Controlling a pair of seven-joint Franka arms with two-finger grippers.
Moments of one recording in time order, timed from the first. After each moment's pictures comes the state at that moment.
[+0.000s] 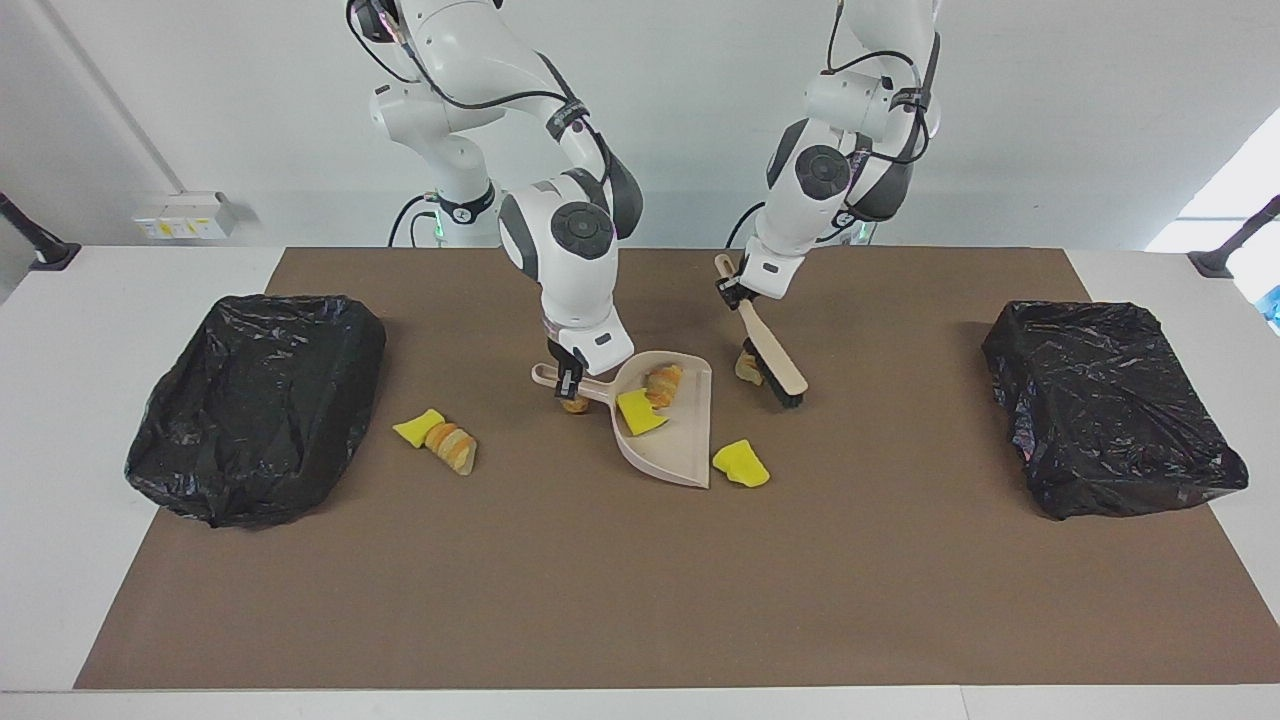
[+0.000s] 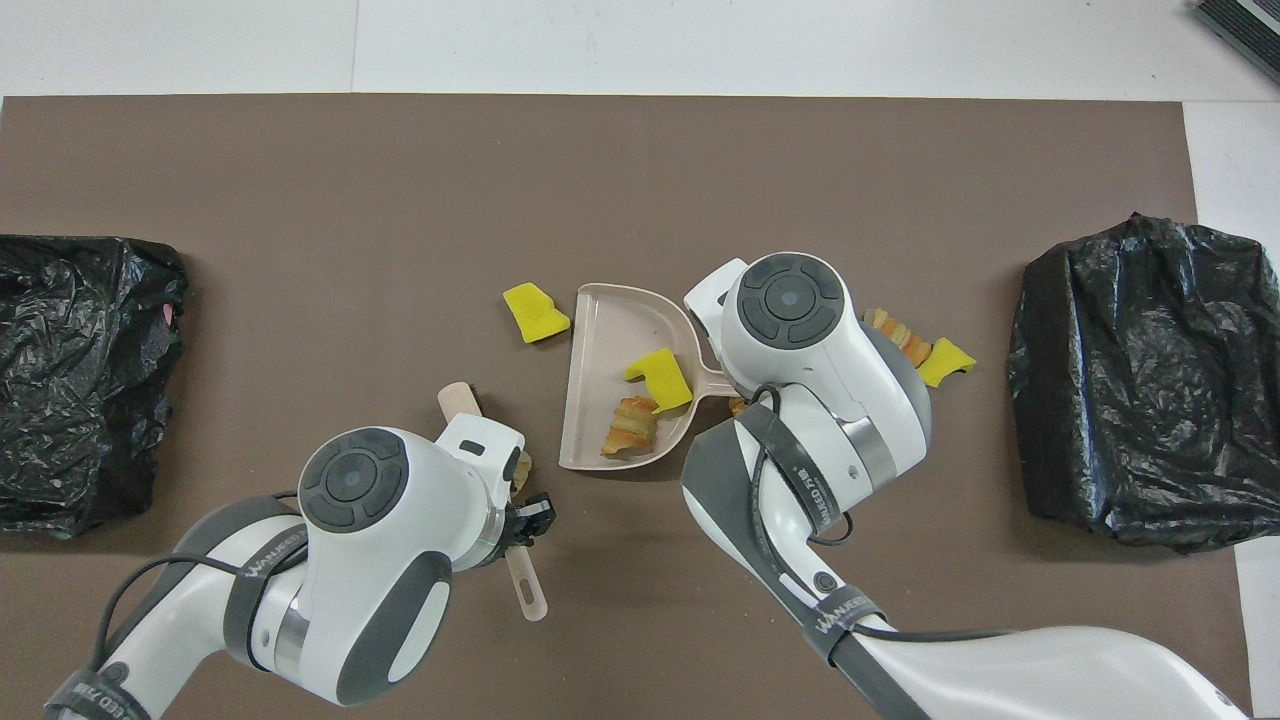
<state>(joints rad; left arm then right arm) -0.56 -0.10 -0.06 -2.33 -0.27 2.14 -0.80 0.37 0.30 0.10 -1.81 -0.13 2.02 -0.88</state>
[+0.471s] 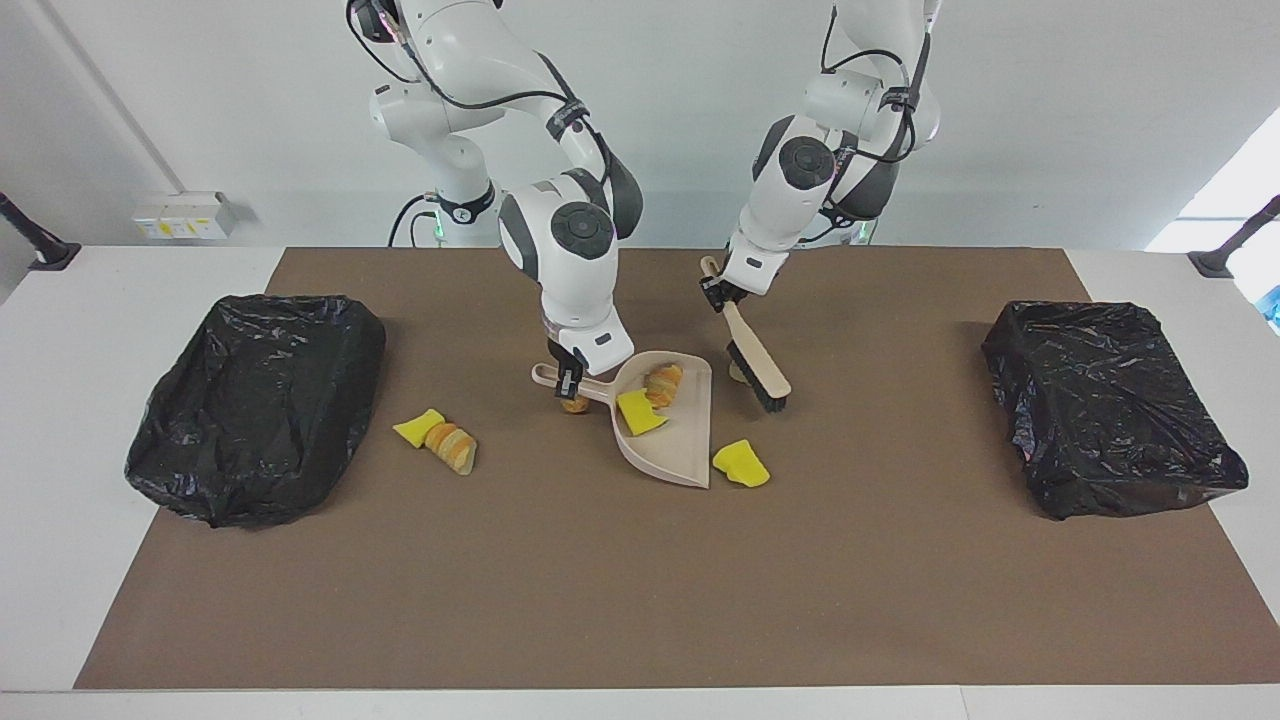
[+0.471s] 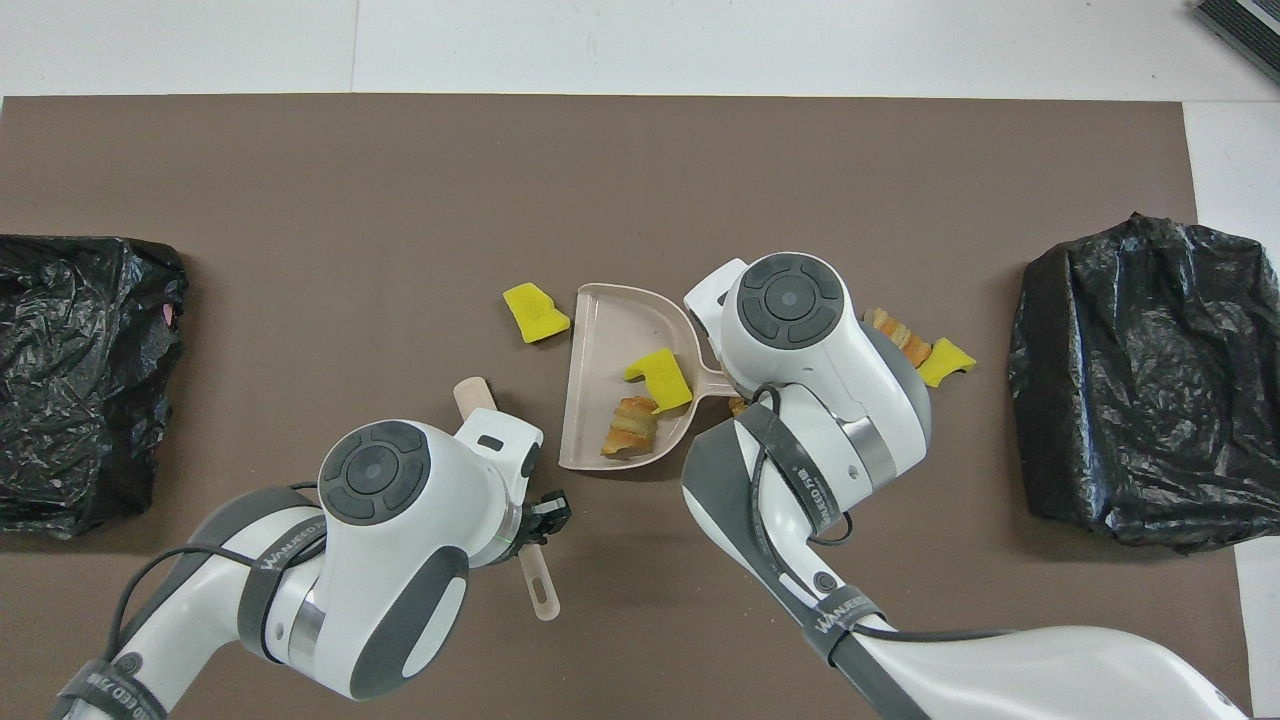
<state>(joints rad) -0.57 -0.08 -0.04 -2.28 -0.28 2.02 -0.80 0.37 0.30 0.10 -1.81 -0.13 2.02 -0.88</state>
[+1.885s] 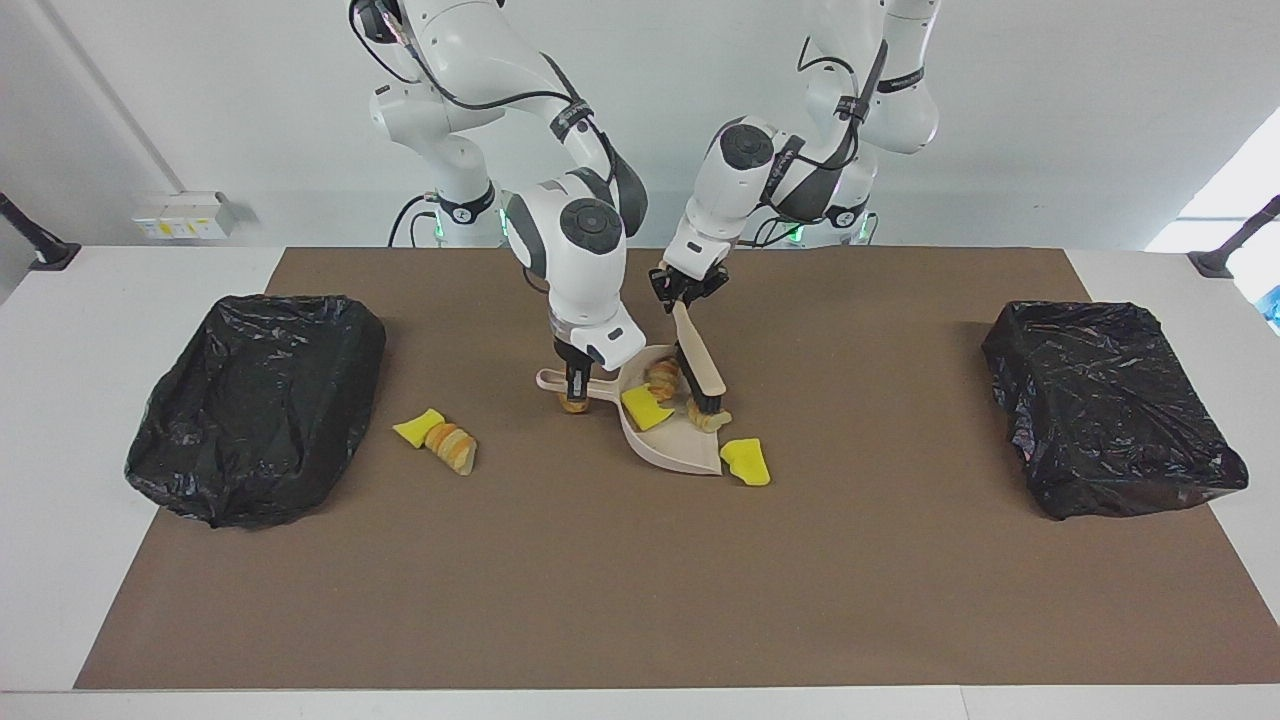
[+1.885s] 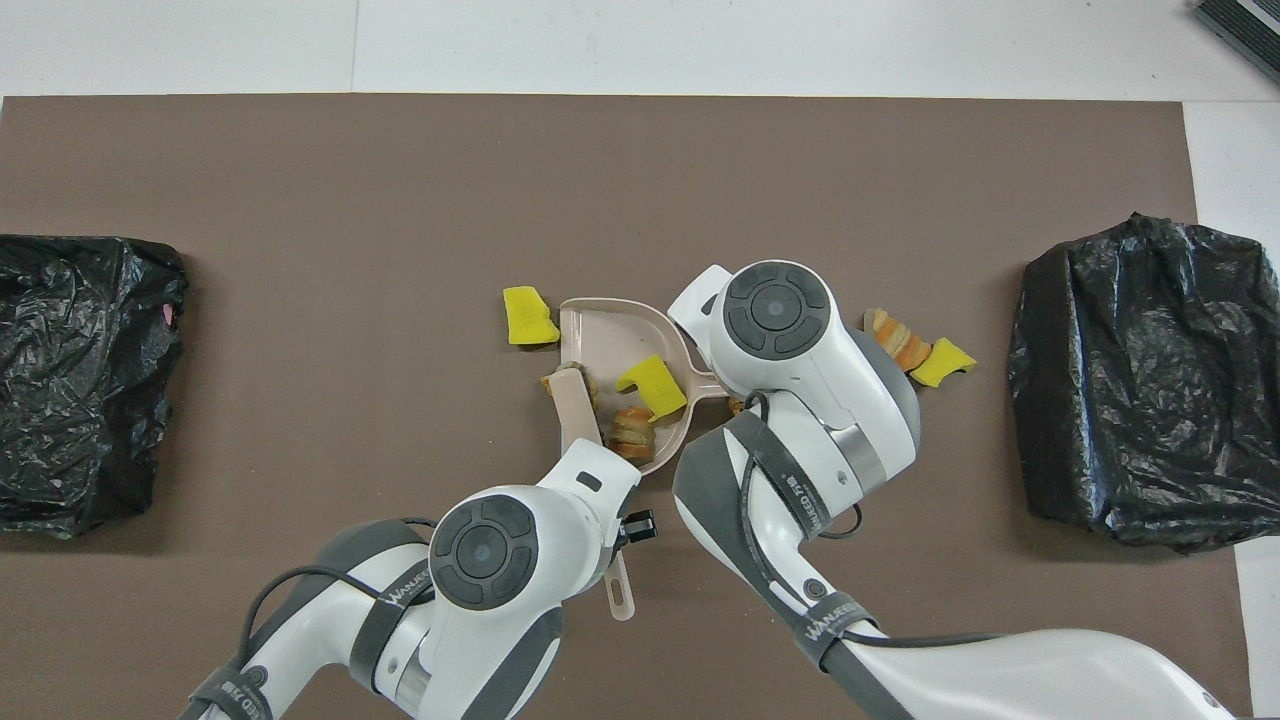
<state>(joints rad) -0.73 -0.01 -0.07 -2.28 -0.28 2.33 -0.73 0.39 0.31 0.10 -1.81 -0.15 2.04 -0.99</state>
